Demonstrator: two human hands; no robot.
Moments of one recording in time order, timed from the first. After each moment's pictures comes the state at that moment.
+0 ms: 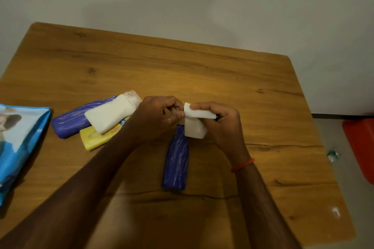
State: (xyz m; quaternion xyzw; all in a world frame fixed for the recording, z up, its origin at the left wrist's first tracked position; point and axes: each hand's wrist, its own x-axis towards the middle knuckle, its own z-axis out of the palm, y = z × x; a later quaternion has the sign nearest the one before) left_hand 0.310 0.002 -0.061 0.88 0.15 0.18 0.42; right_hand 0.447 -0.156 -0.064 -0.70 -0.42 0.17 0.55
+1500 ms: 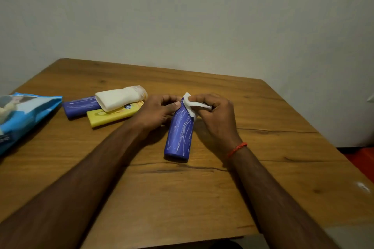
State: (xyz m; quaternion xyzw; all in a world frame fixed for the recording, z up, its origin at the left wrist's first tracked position) left_hand 0.273 -0.050 -0.098 0.71 0.19 0.18 0.66; right_hand 0.393 -0.187 -0.107 -0.69 -0.45 0.00 0.57
